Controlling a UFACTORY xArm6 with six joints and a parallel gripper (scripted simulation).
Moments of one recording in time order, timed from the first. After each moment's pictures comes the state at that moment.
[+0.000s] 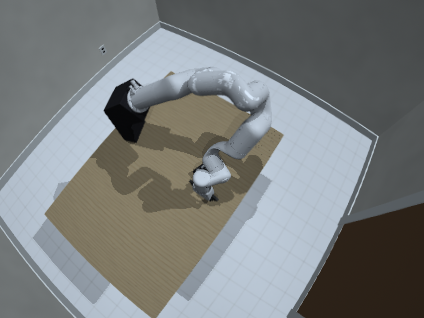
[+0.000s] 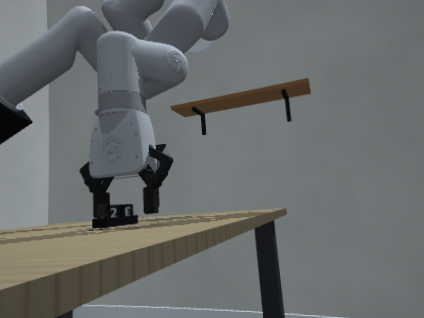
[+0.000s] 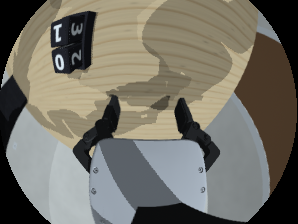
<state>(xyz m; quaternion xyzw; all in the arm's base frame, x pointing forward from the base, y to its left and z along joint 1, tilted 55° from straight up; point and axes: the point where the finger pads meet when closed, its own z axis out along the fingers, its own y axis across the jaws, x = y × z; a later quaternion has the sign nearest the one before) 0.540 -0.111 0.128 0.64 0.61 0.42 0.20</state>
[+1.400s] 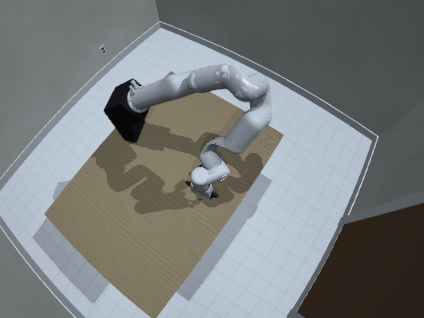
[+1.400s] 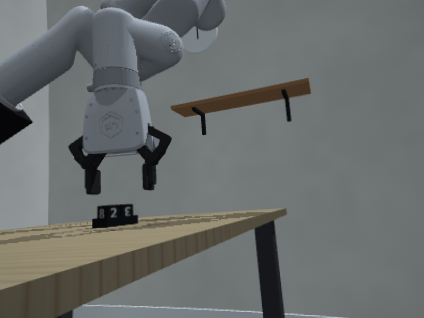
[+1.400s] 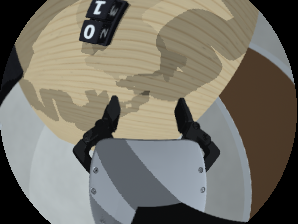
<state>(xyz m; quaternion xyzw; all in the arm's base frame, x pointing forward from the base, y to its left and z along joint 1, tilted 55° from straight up) 0.510 -0.125 0.144 0.58 0.67 0.40 0.24</state>
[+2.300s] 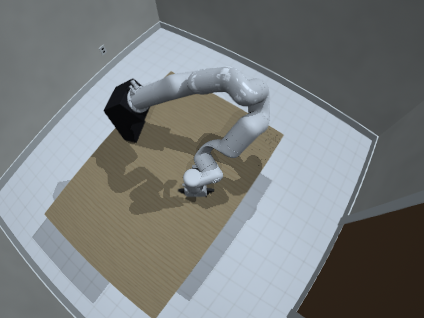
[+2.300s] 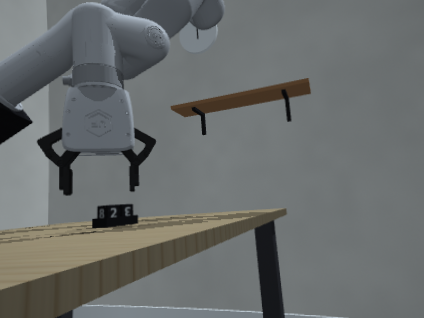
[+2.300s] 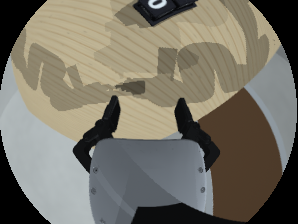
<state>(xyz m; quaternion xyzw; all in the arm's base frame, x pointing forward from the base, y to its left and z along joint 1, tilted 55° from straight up) 0.500 -0.143 0.122 0.42 0.78 0.34 0.32</state>
